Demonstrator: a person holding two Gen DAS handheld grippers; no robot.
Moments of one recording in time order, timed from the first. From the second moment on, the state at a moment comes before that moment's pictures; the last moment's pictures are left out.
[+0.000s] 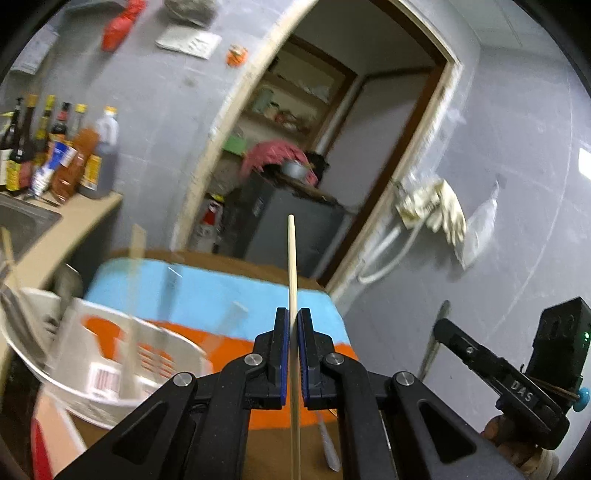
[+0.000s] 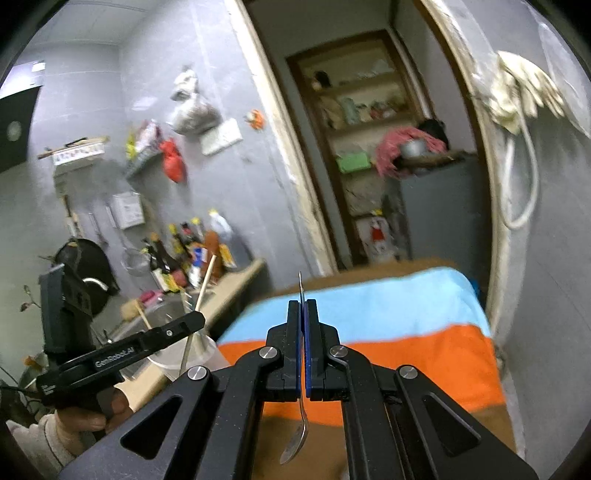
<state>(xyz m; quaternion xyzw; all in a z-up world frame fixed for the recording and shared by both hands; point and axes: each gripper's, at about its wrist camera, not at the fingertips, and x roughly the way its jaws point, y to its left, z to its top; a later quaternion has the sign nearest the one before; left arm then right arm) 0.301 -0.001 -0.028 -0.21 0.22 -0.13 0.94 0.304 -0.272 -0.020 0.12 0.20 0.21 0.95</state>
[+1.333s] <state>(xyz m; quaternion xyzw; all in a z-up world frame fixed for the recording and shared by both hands) 0.326 0.164 -0.060 -0.26 0.11 0.04 0.96 0.357 -0.086 -0.032 0.06 0.16 0.31 0.93</state>
